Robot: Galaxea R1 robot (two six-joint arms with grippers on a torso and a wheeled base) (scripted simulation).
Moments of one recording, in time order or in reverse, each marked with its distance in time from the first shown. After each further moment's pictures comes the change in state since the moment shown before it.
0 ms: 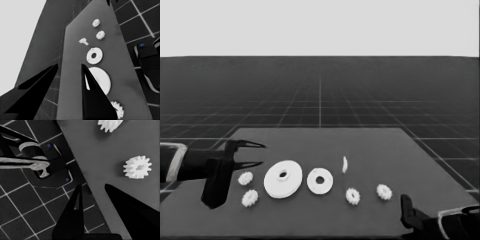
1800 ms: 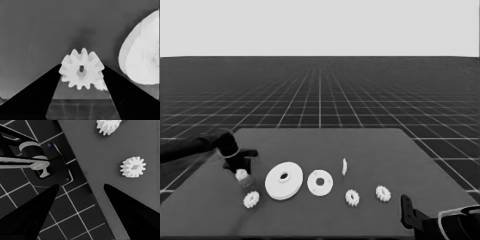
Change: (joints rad) left arm 0.417 0.445 -1.087 -0.155 0.703 -1.050; right arm -0.006 0.000 -0.003 0.000 0.000 0.000
